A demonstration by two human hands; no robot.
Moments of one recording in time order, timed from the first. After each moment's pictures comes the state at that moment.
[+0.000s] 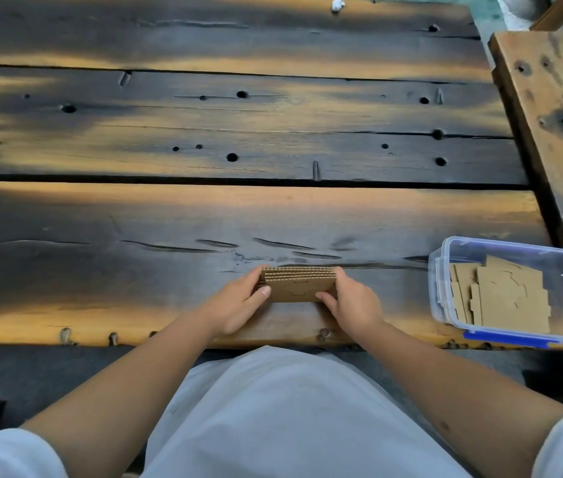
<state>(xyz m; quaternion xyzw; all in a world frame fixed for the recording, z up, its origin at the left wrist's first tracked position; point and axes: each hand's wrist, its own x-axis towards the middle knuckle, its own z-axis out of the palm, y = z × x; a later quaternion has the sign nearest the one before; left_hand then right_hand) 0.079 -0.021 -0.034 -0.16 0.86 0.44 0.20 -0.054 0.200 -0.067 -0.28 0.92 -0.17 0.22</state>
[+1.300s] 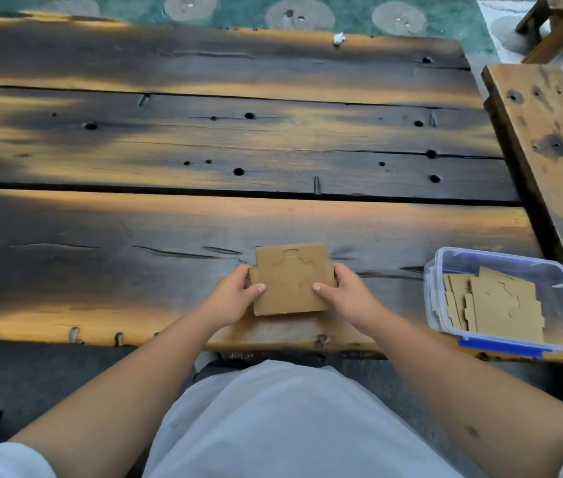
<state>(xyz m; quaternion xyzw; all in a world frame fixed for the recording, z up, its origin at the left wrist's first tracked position) 0.073 -0.013 -0.009 -0.33 0.78 0.51 0.12 -0.062 0.186 -0.022 -0.11 0.75 -0.49 0.42</state>
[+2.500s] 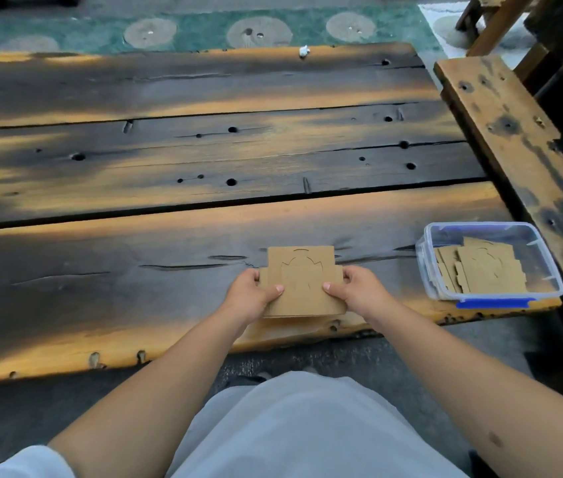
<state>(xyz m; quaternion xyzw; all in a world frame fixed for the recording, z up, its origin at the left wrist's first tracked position) 0.084 -0.004 0.018 -0.40 0.68 0.61 0.10 -0.017 0.184 0.017 -0.01 0.78 -0.50 0.36</state>
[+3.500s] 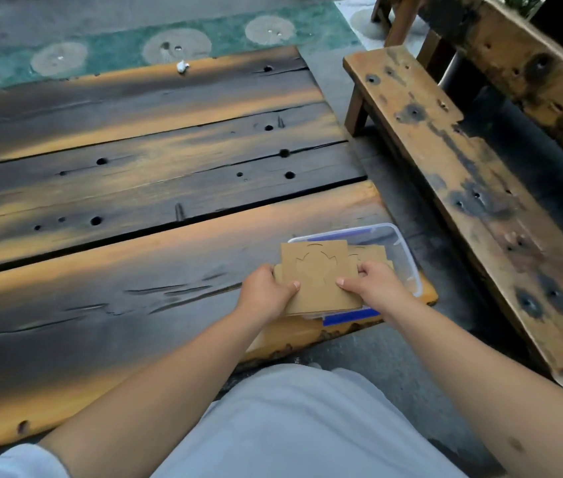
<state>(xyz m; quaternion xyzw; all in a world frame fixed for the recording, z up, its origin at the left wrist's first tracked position) -0.108 0.256 0.027 -0.29 0.84 0.43 0.15 -0.174 0.452 0.025 0.08 0.84 -0.45 0.29</state>
